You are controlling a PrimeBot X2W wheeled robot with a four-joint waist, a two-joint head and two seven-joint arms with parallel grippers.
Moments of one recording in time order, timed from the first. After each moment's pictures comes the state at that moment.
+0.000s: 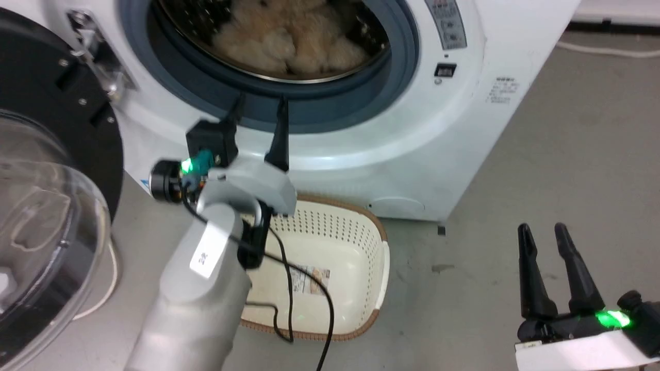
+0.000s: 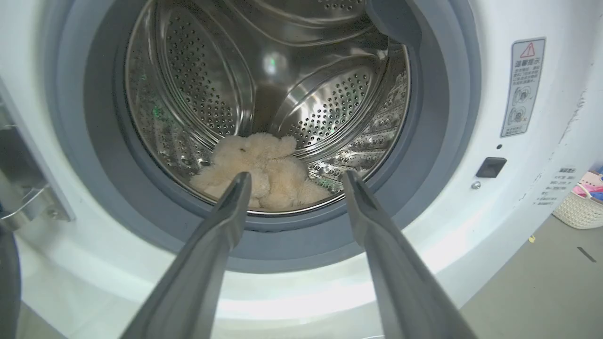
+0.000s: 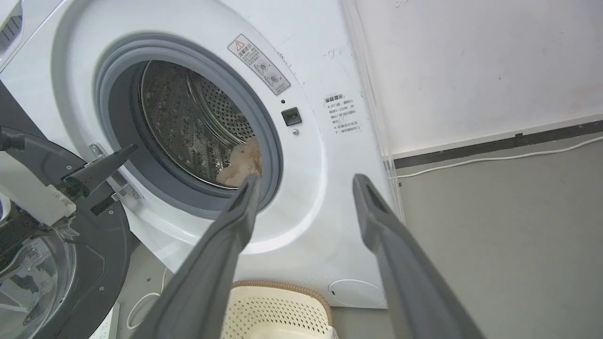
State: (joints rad) left arm -0.75 0.05 -0.28 0.67 -0.30 0.04 -0.26; right arm 0.02 -0.05 0.04 -0.11 0.40 0.13 -0.26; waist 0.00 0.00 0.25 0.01
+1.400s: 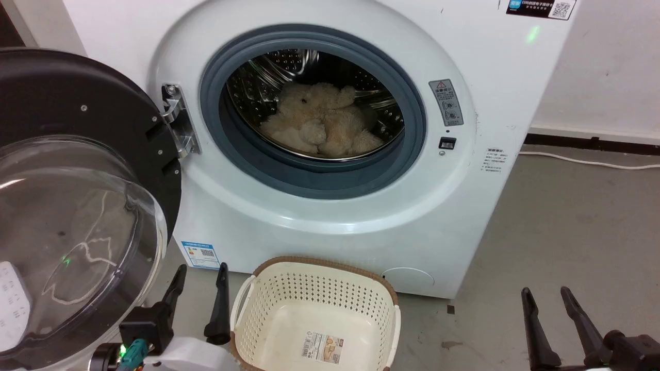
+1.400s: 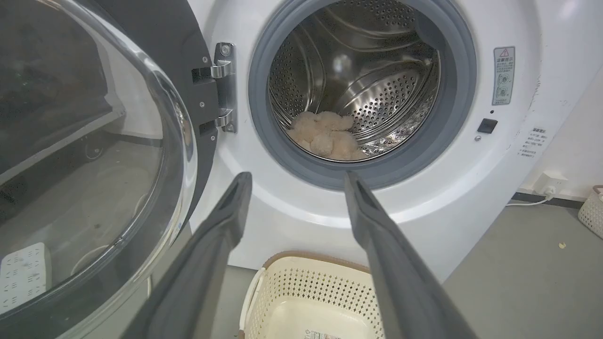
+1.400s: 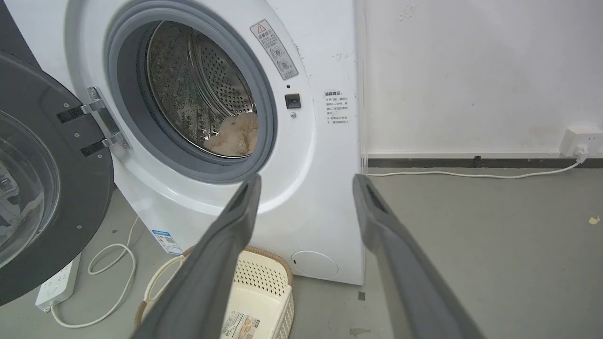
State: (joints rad) left arm 0.00 0.23 -0.23 0.04 -0.37 0.15 -0.16; right arm 0.16 -0.05 -0.04 -0.04 0.22 0.13 -0.15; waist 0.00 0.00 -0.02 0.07
